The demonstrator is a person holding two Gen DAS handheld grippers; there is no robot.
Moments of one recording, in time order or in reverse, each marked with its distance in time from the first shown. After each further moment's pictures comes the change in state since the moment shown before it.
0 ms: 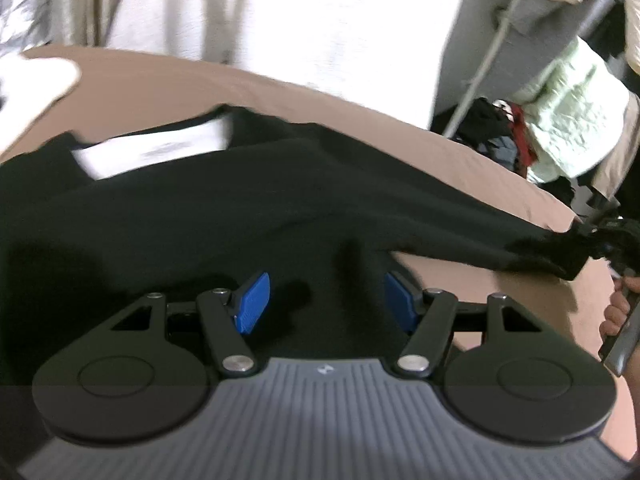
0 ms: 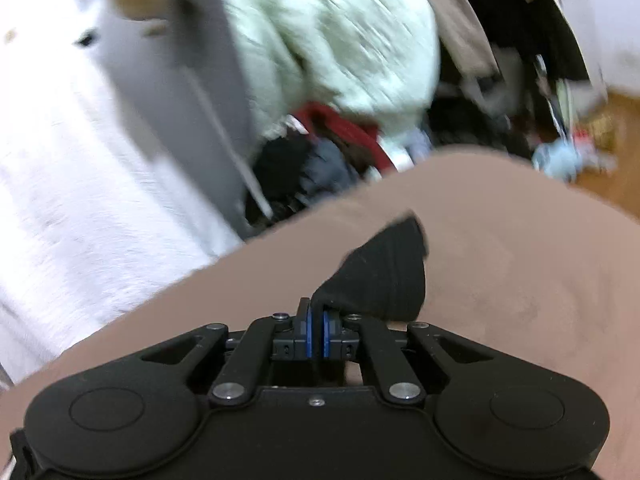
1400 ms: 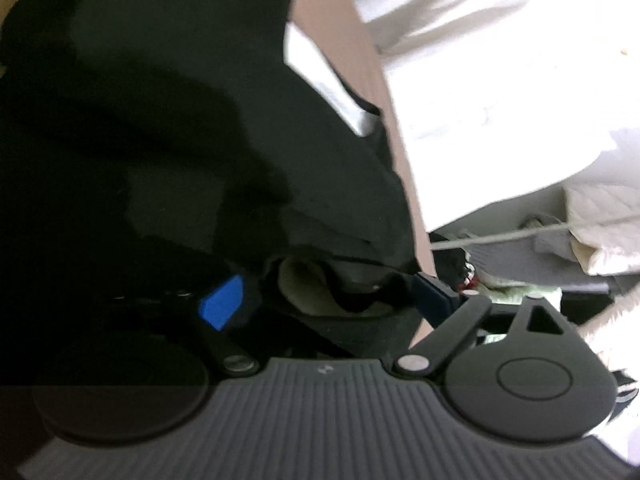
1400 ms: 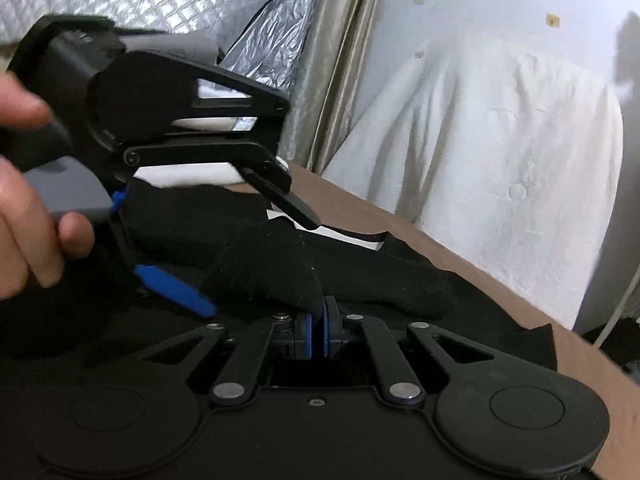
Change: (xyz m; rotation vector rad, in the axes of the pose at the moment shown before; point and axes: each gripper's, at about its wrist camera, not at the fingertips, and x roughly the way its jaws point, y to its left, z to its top) left arm 0.004 0.114 -0.054 -0.886 -0.004 -0.253; right arm -0.169 0.209 -0.218 -1.050 -0.054 0.803
